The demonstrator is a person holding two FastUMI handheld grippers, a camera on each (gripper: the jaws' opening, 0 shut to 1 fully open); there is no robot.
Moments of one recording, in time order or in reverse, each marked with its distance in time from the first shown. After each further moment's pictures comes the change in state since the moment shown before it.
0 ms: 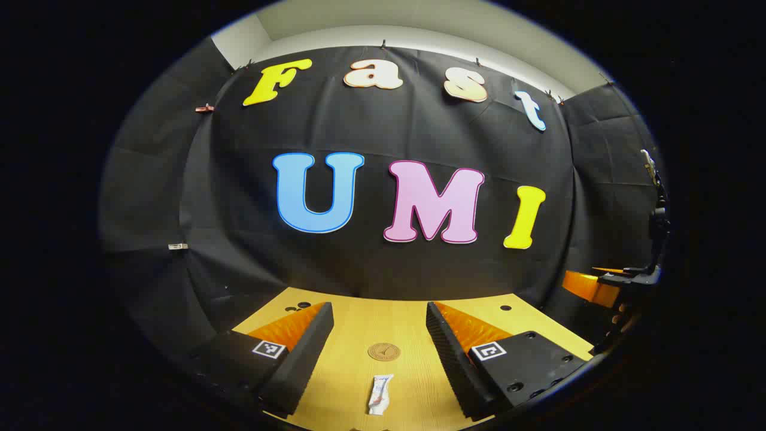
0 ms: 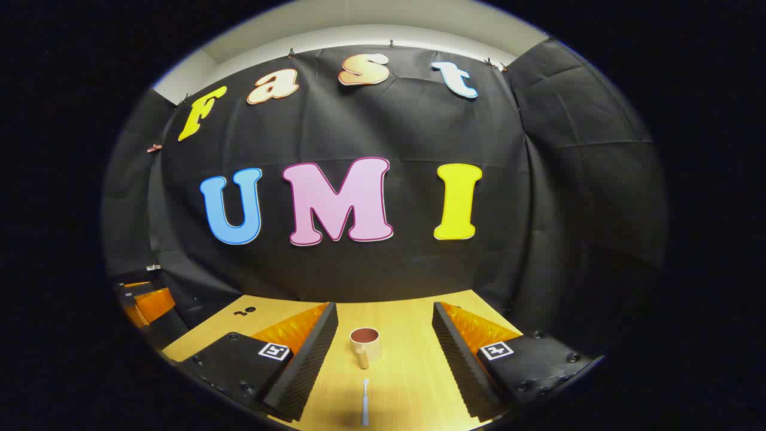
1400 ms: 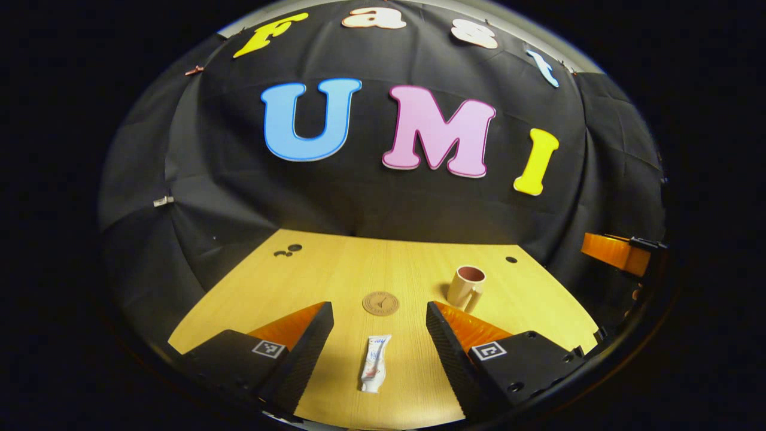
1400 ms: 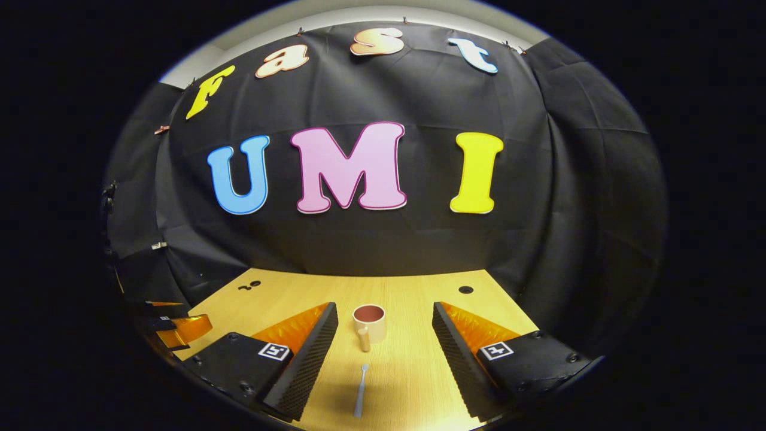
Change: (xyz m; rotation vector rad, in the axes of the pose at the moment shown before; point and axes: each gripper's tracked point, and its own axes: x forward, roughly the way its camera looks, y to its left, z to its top) left arm 0.042 -0.004 -0.126 -0.019 0.342 -0.009; right arm 0.020 -0.005 -0.062 -0.040 0.183 0.087
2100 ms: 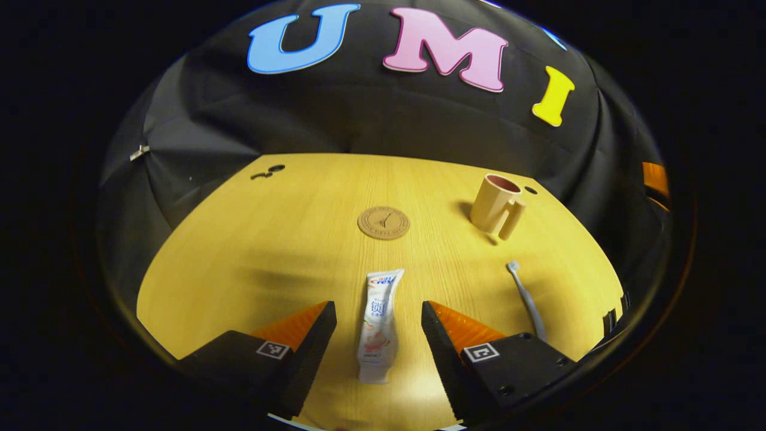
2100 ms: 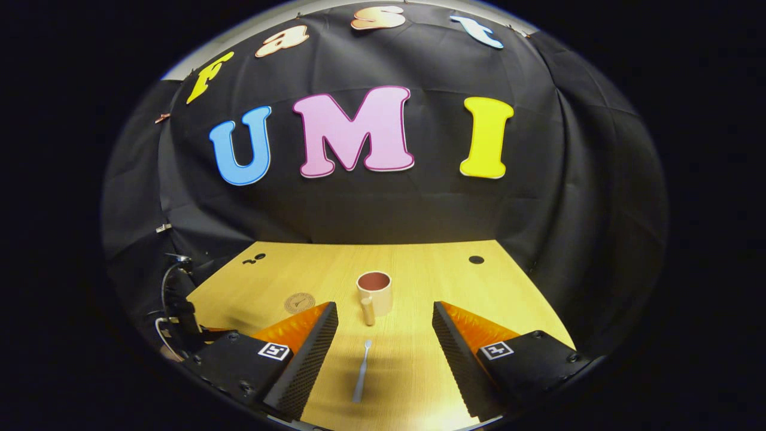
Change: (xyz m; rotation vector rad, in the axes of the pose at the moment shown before) left arm 0.096 0.018 -0.151 -0.007 0.303 0.012; right arm 0.014 0.004 -0.061 0.007 0.152 0.051
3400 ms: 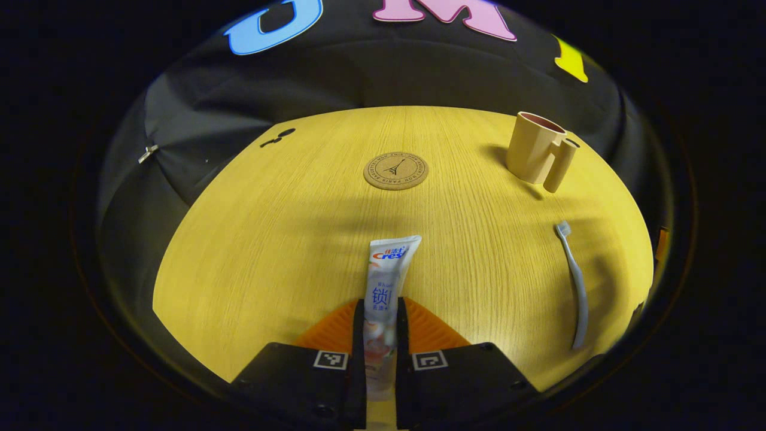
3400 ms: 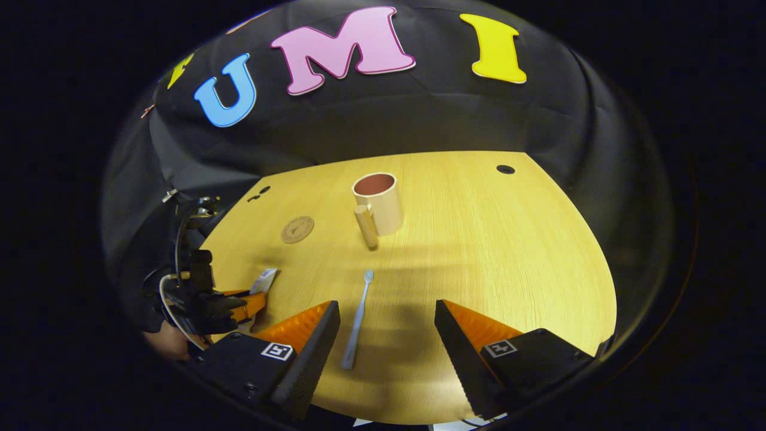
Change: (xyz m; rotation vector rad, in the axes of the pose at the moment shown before) left arm 0.034 -0.011 -0.031 0.072 0.188 0.209; right arm 0.042 -0.021 -0.127 0.079 0.402 0.085
